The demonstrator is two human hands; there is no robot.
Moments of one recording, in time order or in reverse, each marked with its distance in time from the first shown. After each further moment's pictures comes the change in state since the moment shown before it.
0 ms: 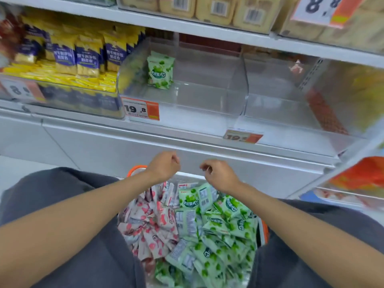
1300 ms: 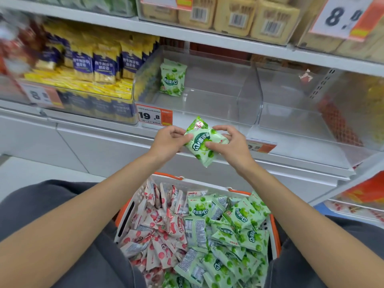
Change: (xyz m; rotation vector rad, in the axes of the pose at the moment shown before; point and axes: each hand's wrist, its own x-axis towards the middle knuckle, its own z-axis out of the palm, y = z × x) left_hand 0.006 0.036 -0.066 -0.675 0.202 0.025; right_hand 0.026 -0.079 -0.073 0.839 0.275 0.130
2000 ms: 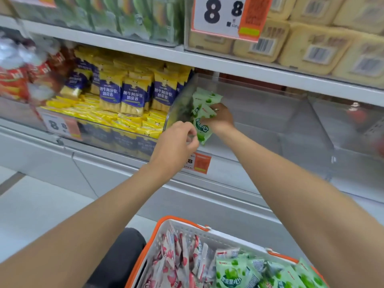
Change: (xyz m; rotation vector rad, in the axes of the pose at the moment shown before) left_hand 0.097 0.023 -0.077 0.721 0.223 0.503; right_hand 0.244 -0.042 0.125 -0.436 0.026 -0.070
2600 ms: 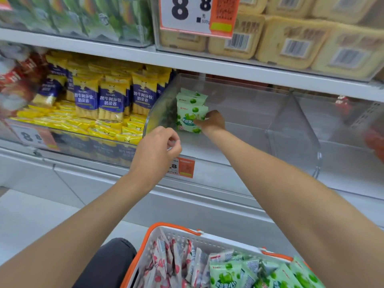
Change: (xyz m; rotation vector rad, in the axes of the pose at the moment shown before) left_hand -0.004 -0.002 0.002 0.002 0.031 0.011; right_hand 0.016 0.024 -0.001 0.025 0.074 0.183
